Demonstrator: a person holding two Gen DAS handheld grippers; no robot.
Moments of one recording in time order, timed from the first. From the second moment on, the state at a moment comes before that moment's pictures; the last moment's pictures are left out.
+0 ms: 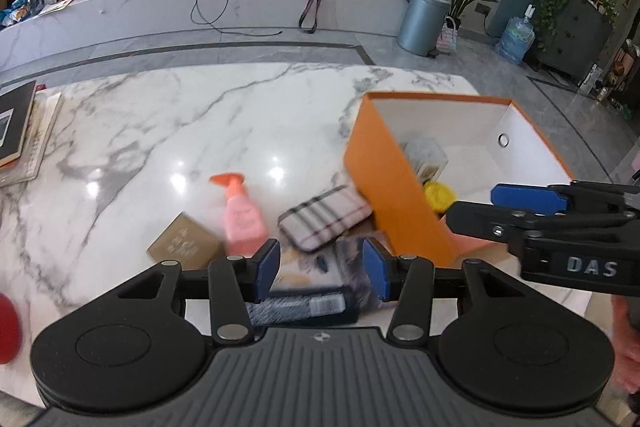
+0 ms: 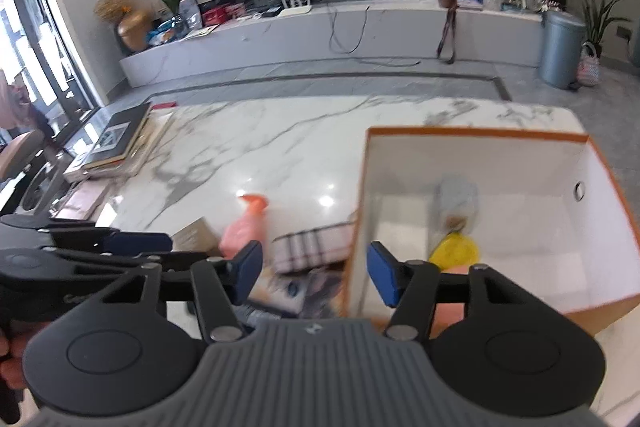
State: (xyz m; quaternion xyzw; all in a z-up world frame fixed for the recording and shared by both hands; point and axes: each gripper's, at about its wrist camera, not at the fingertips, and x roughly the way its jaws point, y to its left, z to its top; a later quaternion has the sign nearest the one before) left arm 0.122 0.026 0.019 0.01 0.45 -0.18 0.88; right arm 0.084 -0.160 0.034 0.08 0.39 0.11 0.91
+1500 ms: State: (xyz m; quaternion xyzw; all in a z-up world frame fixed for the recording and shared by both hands) left arm 0.138 -0.013 -0.095 0.31 0.50 -0.32 0.74; right arm 0.103 -0.147 -0.093 0.06 0.53 0.05 0.84
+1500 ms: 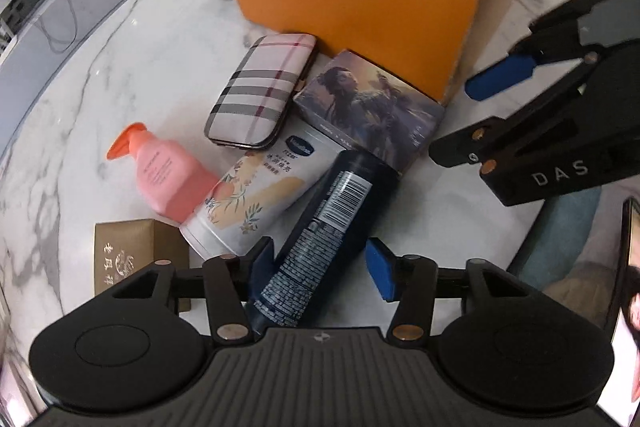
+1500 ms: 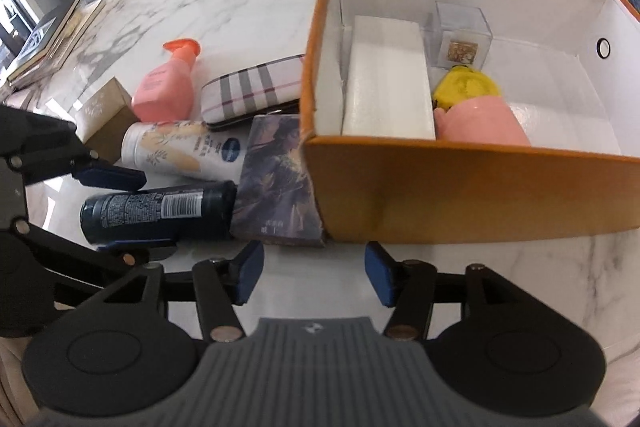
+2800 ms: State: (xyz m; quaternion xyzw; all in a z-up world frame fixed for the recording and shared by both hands) left arm 0.125 0.054 -0.089 0.02 0.56 -0.16 0.81; right arm 0.073 -0.126 -0.103 0.09 0.59 0.06 0.80
